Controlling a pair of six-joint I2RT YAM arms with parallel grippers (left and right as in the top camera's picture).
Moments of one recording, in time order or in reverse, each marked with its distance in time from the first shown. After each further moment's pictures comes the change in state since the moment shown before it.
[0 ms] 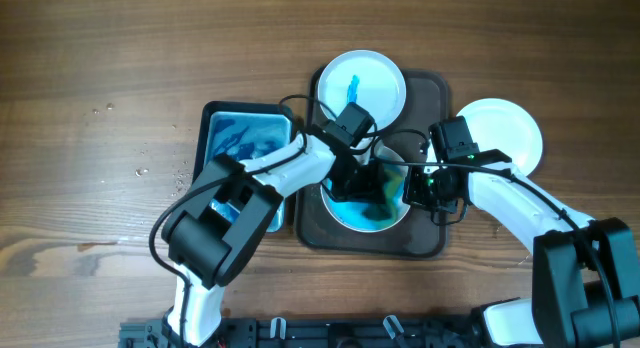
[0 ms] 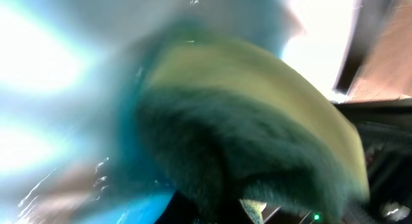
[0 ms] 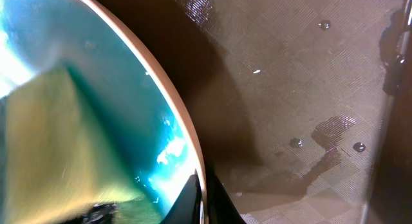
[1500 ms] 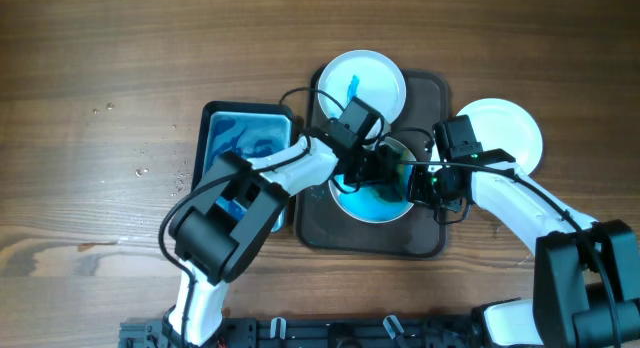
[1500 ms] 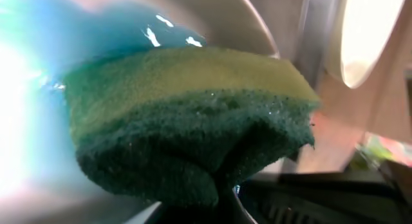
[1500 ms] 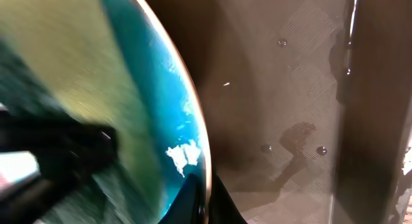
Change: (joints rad) left arm -0.019 0.031 -0.011 0.320 -0.009 -0.137; right arm -0.012 -0.005 0.002 -0.005 0.034 -0.004
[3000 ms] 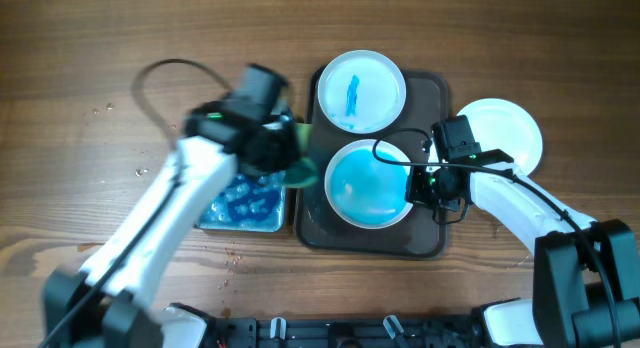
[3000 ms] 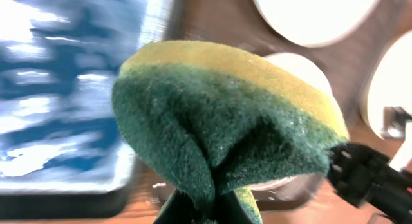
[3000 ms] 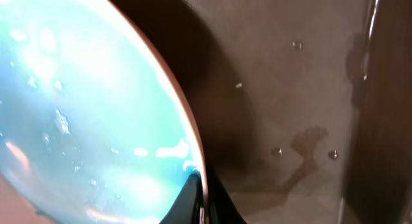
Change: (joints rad) left arm 0.328 -0.589 0.008 -0.773 -0.421 0.084; right arm 0.004 0.000 -0.002 0.023 -0.003 -0.011
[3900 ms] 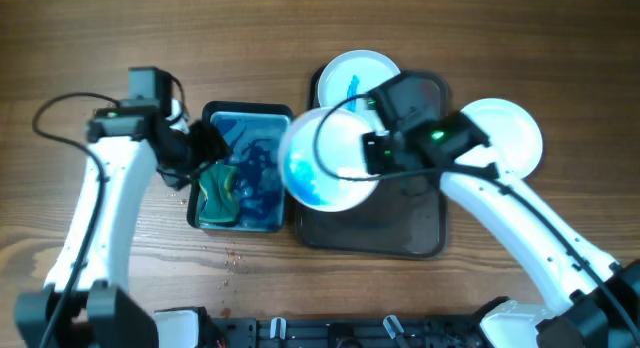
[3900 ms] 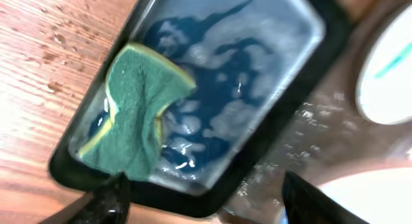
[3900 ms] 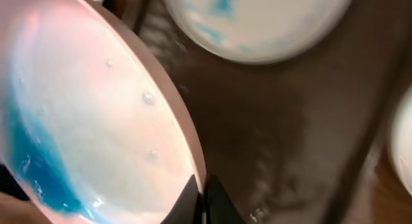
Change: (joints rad) left arm 0.417 -0.014 -0.053 -0.096 0.060 0.129; right arm 0.362 -0.070 0.506 -0.328 0.275 -0.128
